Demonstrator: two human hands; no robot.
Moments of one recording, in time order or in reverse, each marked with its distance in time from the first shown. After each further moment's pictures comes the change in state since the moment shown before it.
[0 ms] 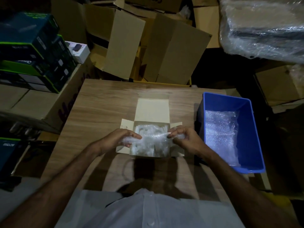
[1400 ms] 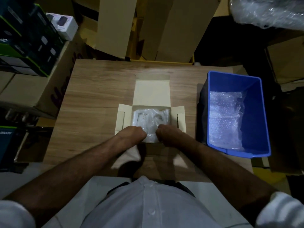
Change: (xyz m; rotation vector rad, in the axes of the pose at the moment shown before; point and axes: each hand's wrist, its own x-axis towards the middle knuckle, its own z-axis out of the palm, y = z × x) left_hand 0.058 -0.017 0.061 1.466 -0.324 -0.021; right_hand 0.040 0.016 0.073 -1.144 -0.533 -0.119
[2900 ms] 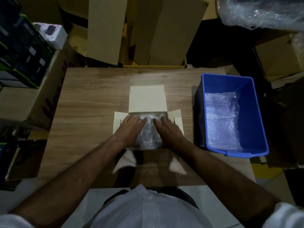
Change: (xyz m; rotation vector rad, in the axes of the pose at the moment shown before) left_hand 0.029 -0.034 0.010 -0.096 0.377 -0.090; right_hand -0.003 0.003 -0.004 0.094 0.257 0.247
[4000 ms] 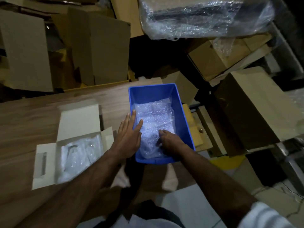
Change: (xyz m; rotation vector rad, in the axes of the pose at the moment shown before) left_hand 0.129 0.219 -0.039 -0.257 0.285 0.085; right_hand -0.112 0.241 0.014 0.163 -0.199 0.225
